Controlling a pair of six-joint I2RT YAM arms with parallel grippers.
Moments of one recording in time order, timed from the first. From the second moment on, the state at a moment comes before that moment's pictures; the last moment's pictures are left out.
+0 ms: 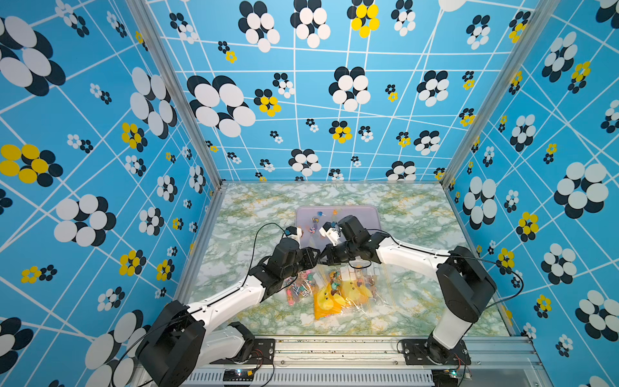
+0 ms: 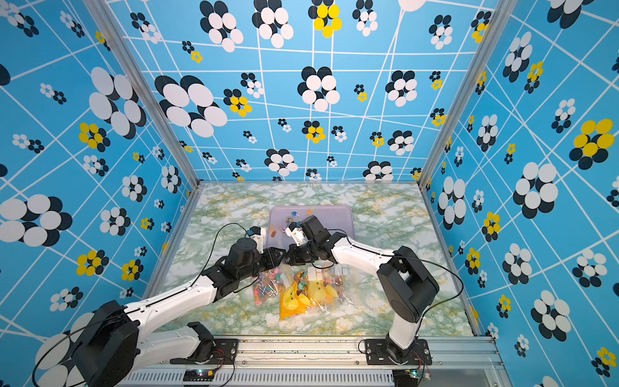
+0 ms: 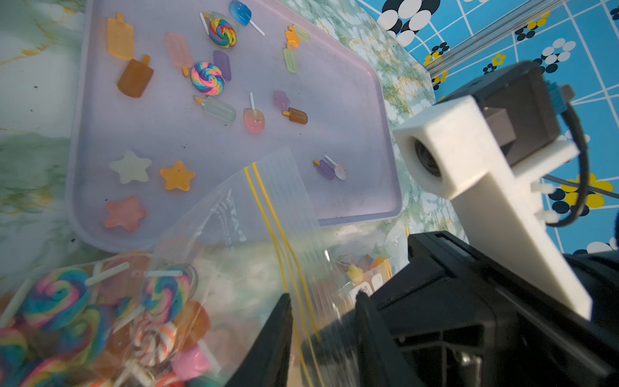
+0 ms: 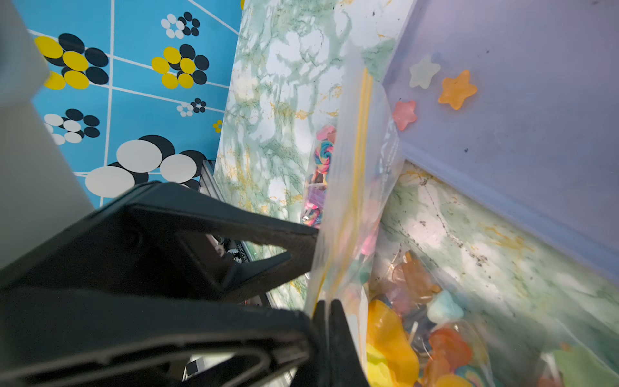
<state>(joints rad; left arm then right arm) -0.64 1.19 0.56 0.10 0.12 -0.85 0.75 1.75 1.13 -0.23 -0.58 0.56</state>
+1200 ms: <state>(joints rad) -0.60 0.94 0.60 -0.17 0.02 -0.73 0.76 1.67 1.21 -0.47 -0.19 0.43</state>
